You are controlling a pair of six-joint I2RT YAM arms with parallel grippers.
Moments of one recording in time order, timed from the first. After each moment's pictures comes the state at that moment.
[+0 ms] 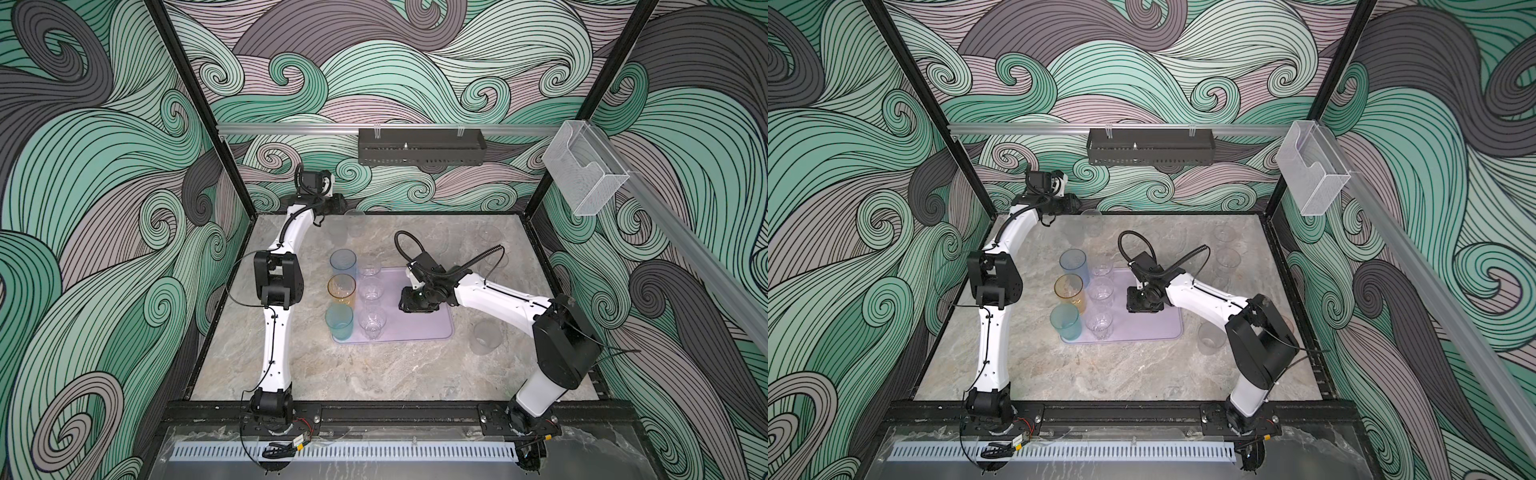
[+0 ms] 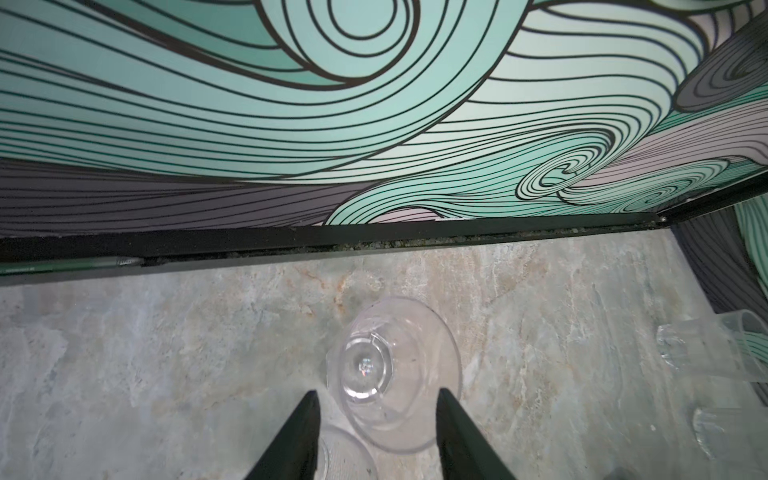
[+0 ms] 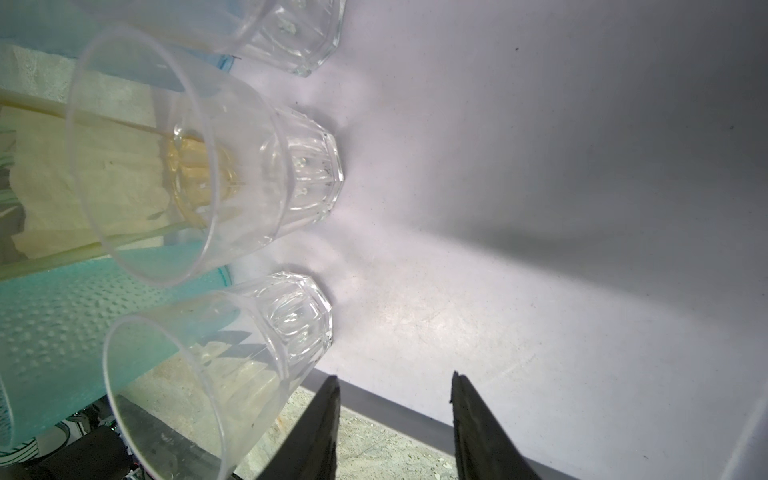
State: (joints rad) left arm -0.10 2.47 2.41 -0.64 0.31 -0.15; right arm 0.71 1.69 1.17 -0.62 -0.18 0.58
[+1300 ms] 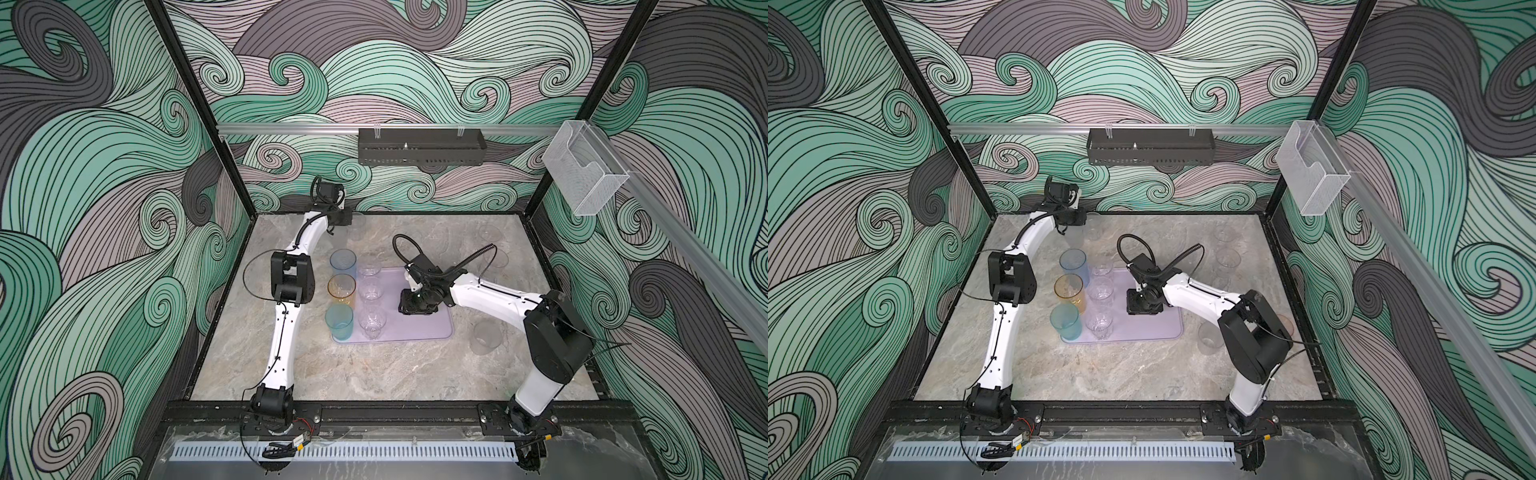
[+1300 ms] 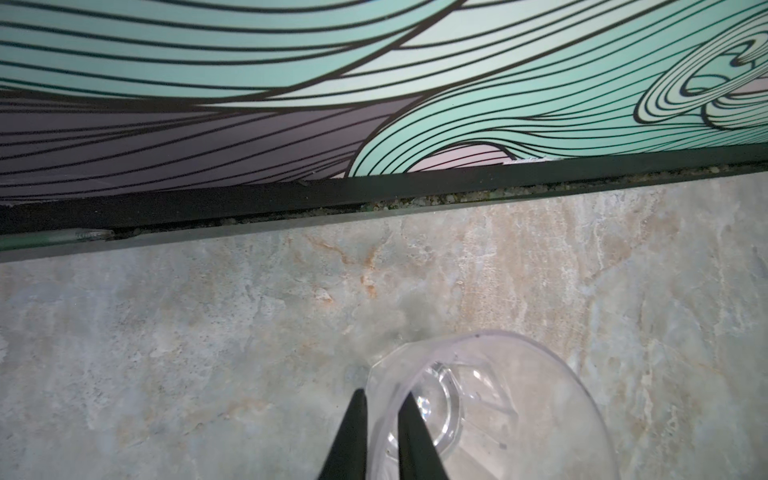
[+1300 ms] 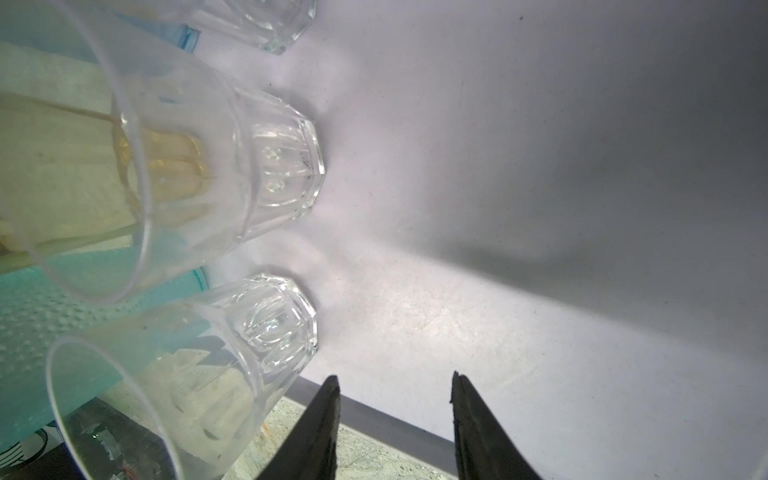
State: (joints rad) left arm -0.15 2.62 2.49 -0.68 0.17 -0.10; right arm 0.71 1.74 1.17 -0.61 -0.18 0.58
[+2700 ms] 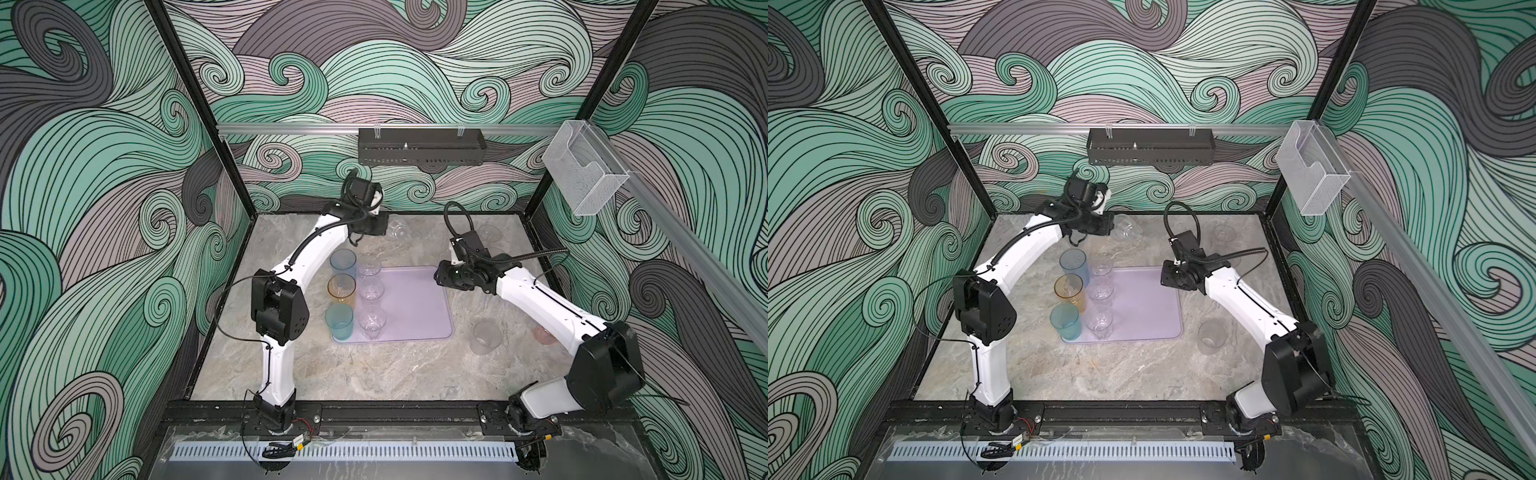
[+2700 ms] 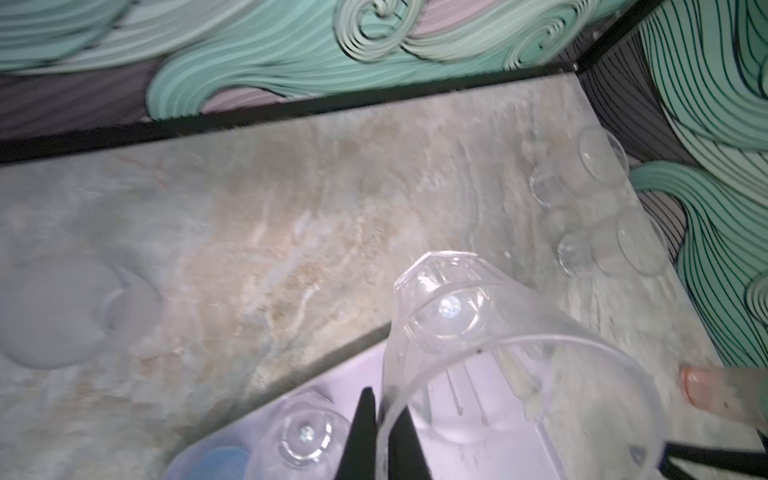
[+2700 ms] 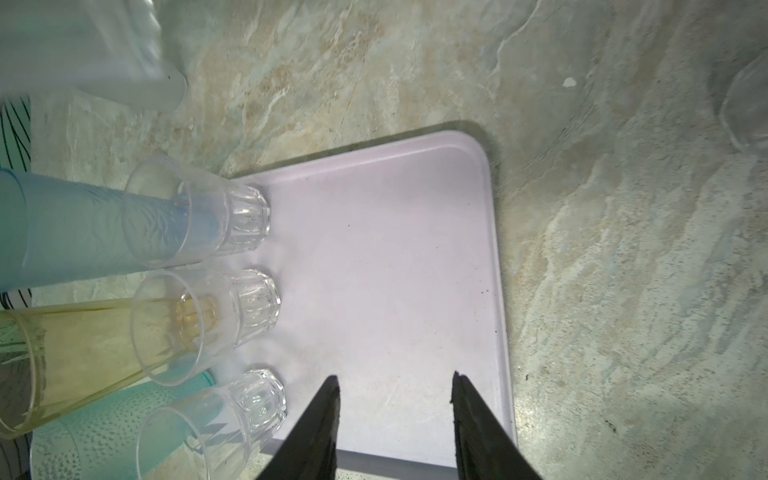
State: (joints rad) left arm -0.49 1.99 1.96 -0.82 0.13 -0.23; right arm 0.45 1.46 1.17 -0.68 -0.04 0.55
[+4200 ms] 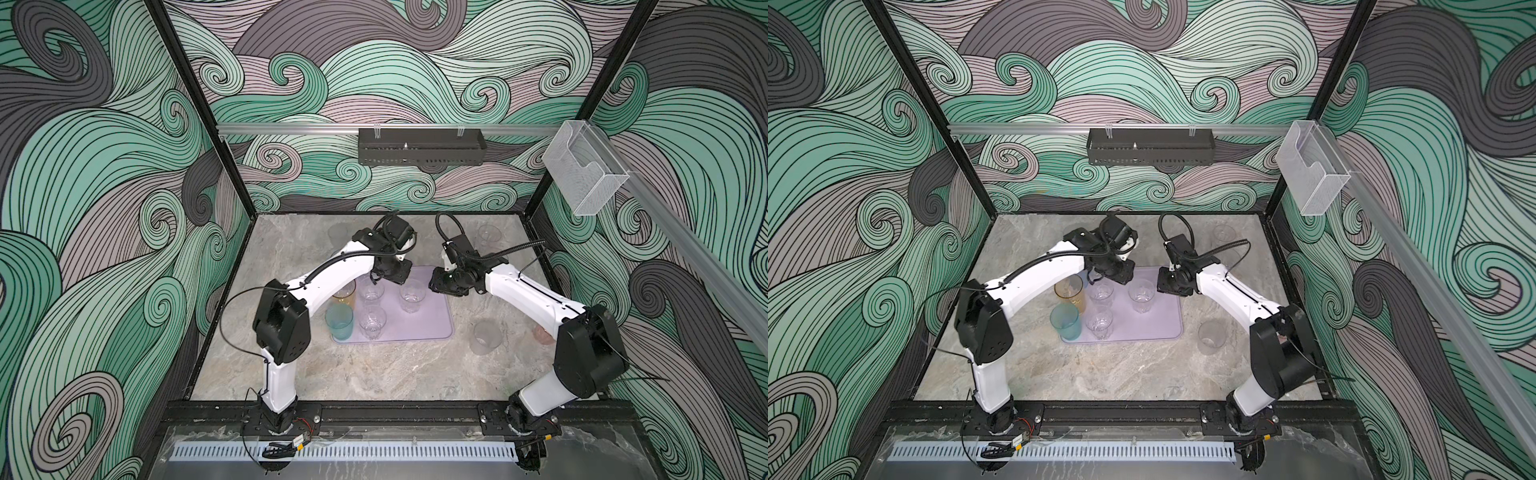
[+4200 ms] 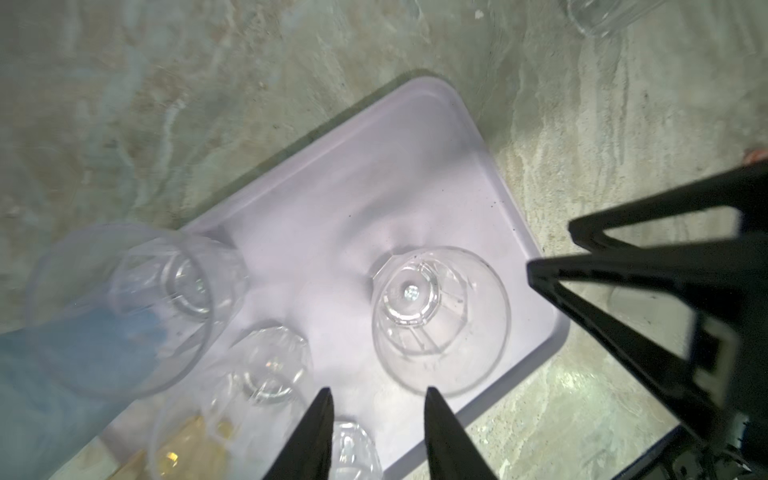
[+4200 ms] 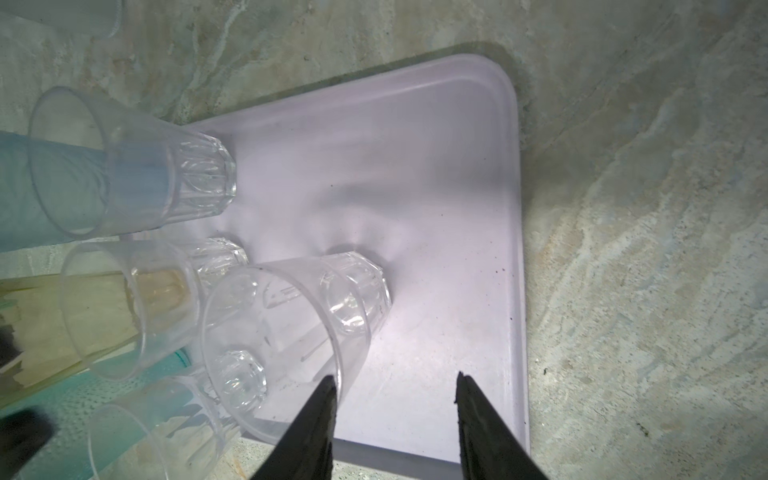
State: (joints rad) left arm -0.68 1.82 1.70 -0.96 0.03 -0.22; right arm 0.48 1.60 1.19 -0.69 -0.11 0.53
